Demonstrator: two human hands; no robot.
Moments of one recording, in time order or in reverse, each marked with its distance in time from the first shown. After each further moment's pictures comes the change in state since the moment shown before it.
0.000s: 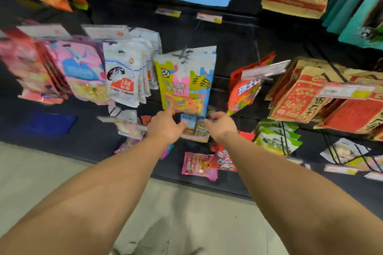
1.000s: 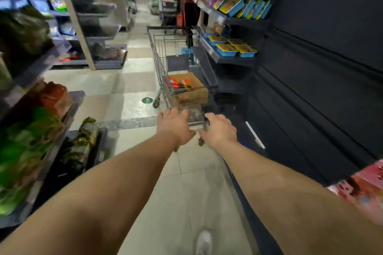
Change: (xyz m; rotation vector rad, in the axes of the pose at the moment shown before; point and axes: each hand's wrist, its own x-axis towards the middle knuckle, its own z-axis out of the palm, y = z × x) left_hand -0.133 -0.651 -0.494 0.311 0.463 -0.824; right_hand -0.272 -0.568 0.648 -0.677 -0.481 -1.259
